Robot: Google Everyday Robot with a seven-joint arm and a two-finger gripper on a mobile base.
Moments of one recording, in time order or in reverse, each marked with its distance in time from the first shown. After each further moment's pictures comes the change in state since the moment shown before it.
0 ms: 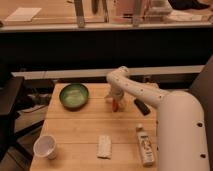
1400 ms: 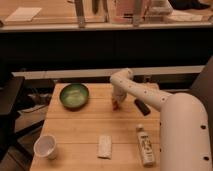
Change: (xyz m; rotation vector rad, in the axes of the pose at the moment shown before) arm 0.012 0.025 0.008 0.011 -0.004 0.029
